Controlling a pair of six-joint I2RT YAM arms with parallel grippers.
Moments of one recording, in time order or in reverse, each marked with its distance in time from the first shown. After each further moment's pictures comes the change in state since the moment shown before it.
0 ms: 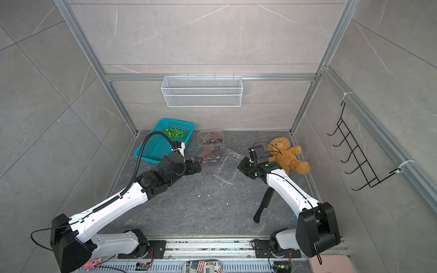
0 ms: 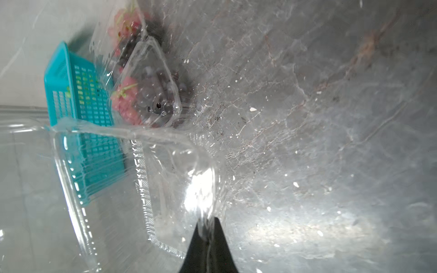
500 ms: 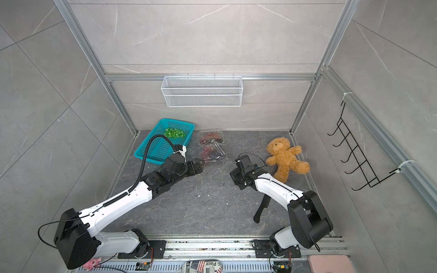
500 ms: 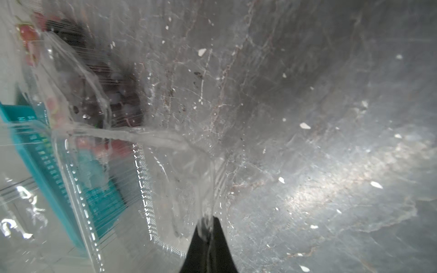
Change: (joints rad) left arm 0.056 0.059 -0.061 0.108 0.111 -0.074; right arm 0.170 0.100 -0.108 0.092 0.133 0.494
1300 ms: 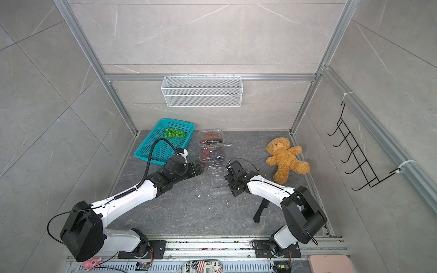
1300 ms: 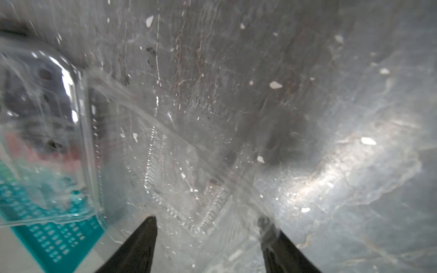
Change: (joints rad) left arm 0.063 0.067 -0.075 0.098 0.146 -0.050; right arm 0.106 0.027 0.003 -0.049 0.102 0.122
